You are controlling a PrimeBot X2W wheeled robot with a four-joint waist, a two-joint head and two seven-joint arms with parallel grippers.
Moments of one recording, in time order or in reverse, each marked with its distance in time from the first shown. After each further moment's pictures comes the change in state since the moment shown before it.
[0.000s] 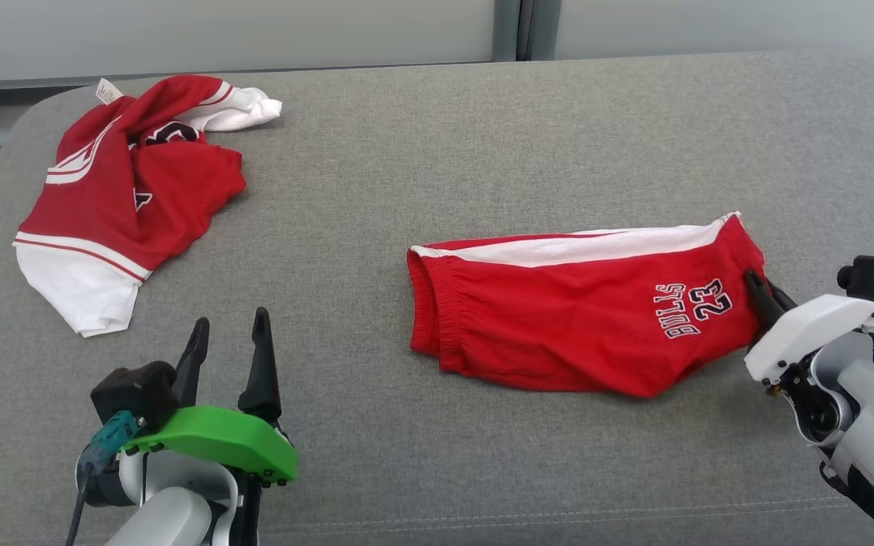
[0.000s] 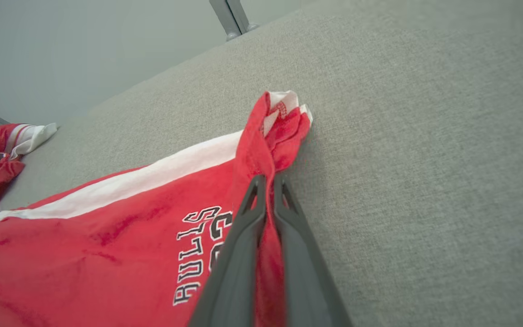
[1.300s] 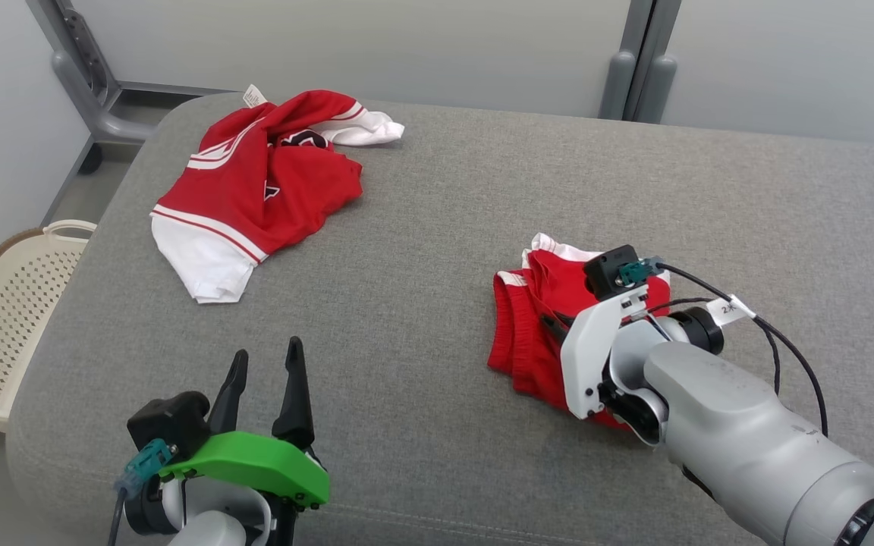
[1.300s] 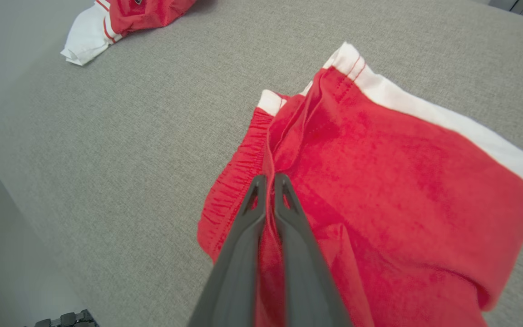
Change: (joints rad) left arm 0.061 -0.117 0.033 0.073 -0.008 -0.071 -0.032; right arm -0.167 0.317 0.226 0.115 -0.314 0.000 0.271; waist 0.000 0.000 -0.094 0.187
